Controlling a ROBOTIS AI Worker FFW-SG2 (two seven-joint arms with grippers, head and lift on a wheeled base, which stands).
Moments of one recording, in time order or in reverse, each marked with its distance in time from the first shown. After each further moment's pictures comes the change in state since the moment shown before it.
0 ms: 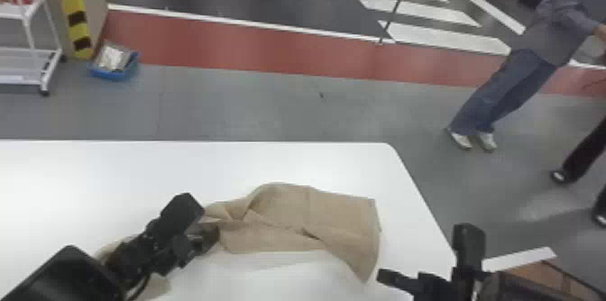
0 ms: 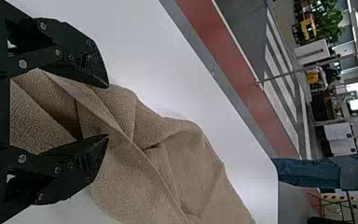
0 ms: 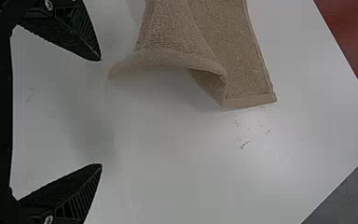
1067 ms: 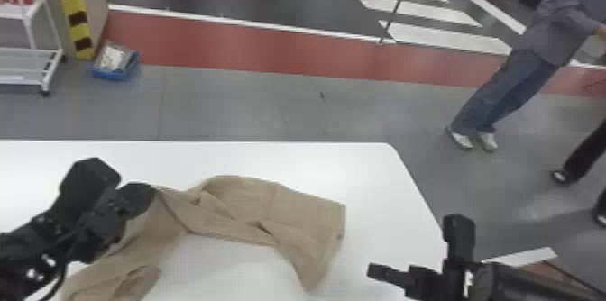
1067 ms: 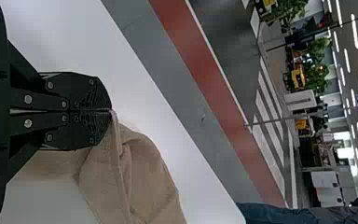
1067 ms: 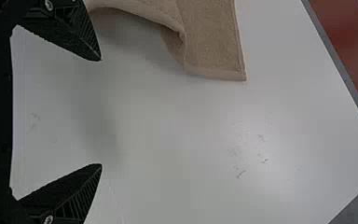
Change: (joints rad) left arm 0.270 0.080 0.280 -0.651 -0.051 0.304 -0.146; right arm -0.001 0.000 0.059 -0.064 -0.001 0.065 -0.005
